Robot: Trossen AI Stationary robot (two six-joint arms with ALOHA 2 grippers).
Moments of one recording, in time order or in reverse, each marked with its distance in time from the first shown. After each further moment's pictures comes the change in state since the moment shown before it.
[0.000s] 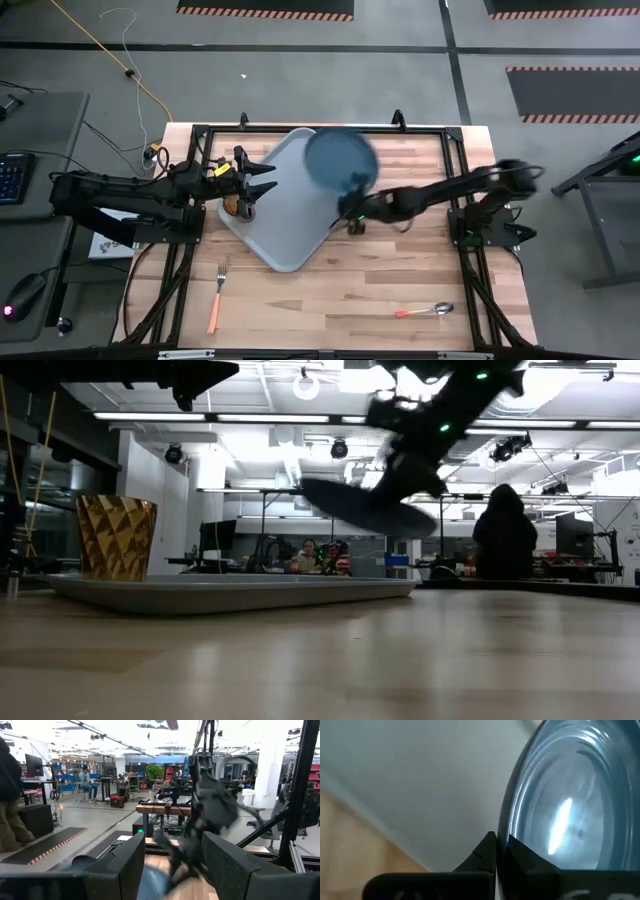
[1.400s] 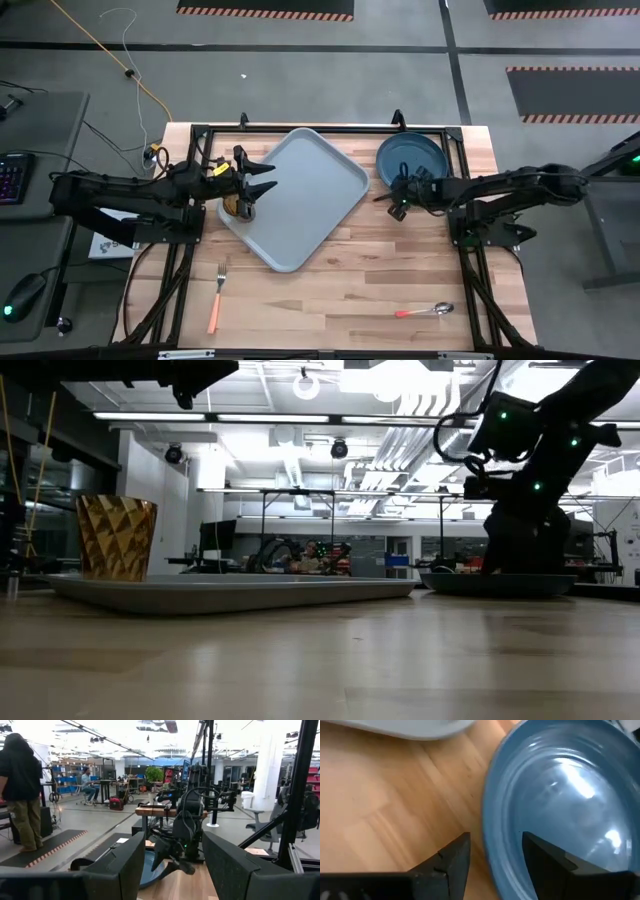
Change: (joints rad) left arm 0.000 0.000 0.000 0.015 0.004 0.000; right arm -0.228 -0.438 -0.541 -0.148 -0.037 0.563
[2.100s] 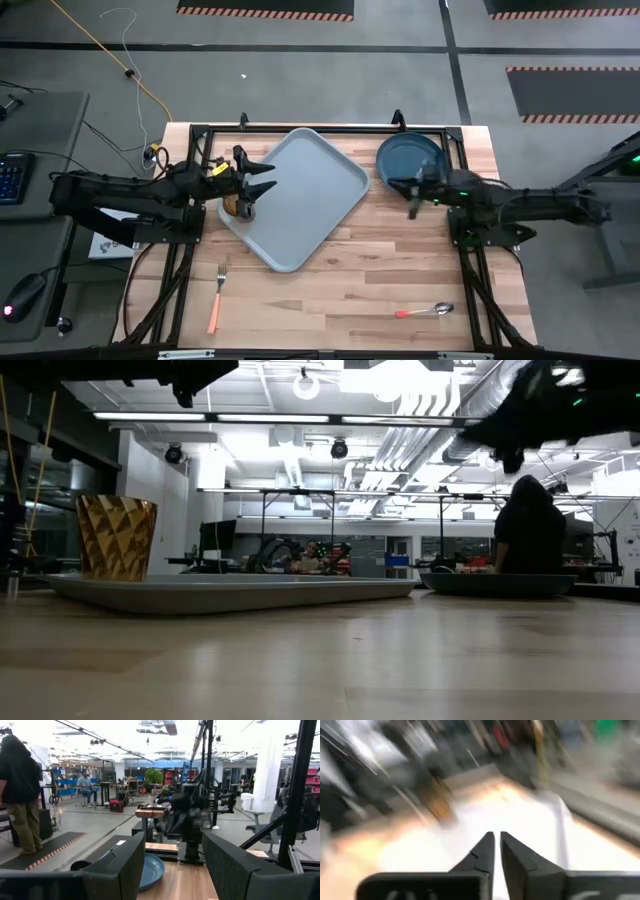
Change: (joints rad) left arm 0.000 0.000 0.000 0.011 0.000 0.003; right arm 0.000 -0.607 -0.210 0.587 -0.323 -0.083
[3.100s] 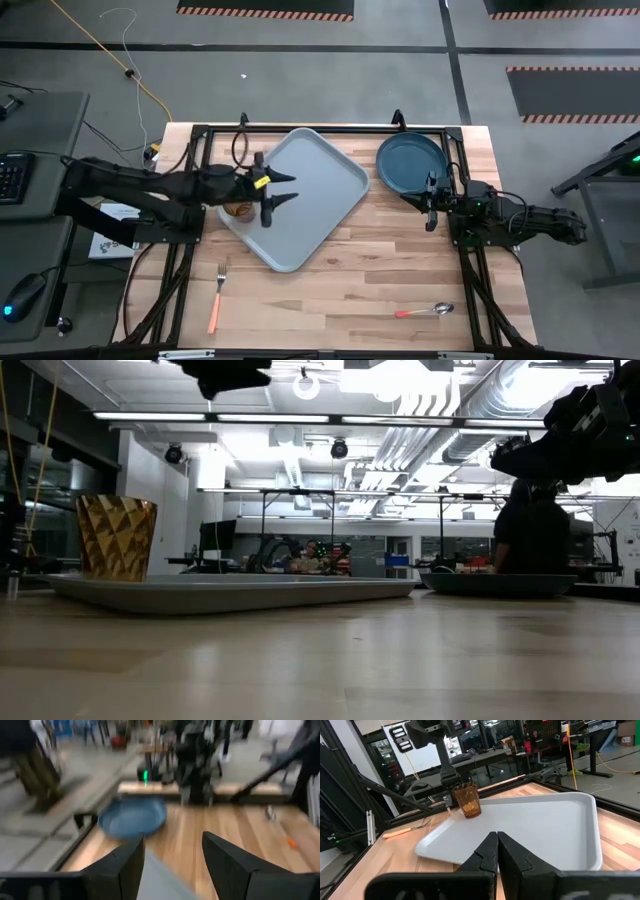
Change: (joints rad) left arm -0.107 0.251 0.307 -0.412 -0.153 0.030; right arm -0.026 -0.556 -0.253 -0.181 -0.176 0.029
